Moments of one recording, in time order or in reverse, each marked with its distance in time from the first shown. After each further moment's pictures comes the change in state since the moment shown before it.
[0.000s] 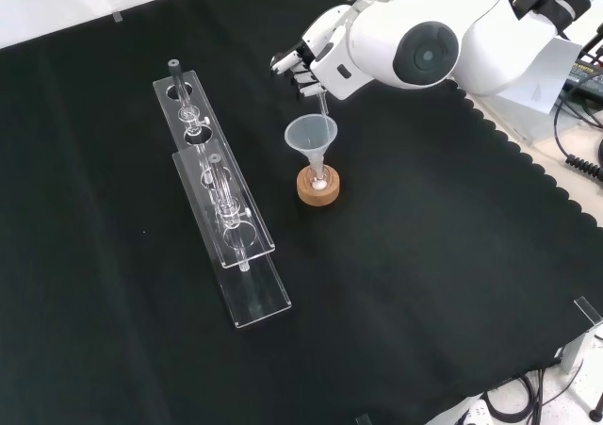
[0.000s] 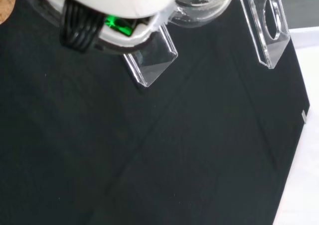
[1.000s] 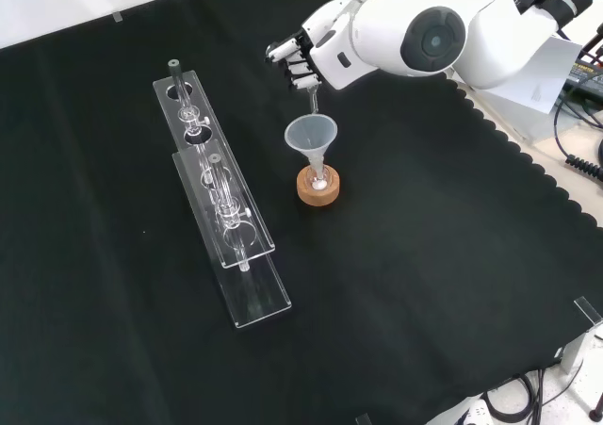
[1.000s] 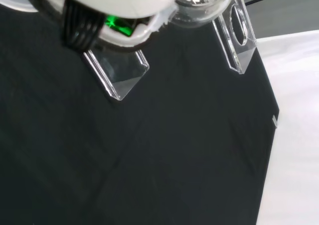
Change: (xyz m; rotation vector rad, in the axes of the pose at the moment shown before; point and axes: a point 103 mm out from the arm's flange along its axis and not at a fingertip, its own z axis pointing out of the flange) arm -0.005 -0.001 0.004 -0.047 -0.003 0.107
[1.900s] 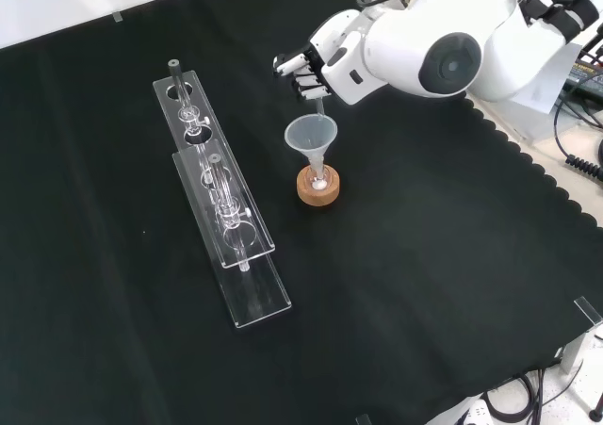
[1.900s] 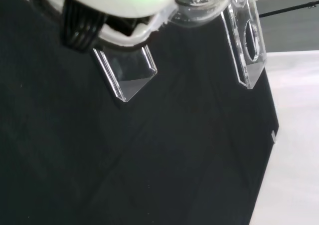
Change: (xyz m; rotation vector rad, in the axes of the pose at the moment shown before) arm 0.012 0.001 -0.008 -0.012 -0.081 -0.060
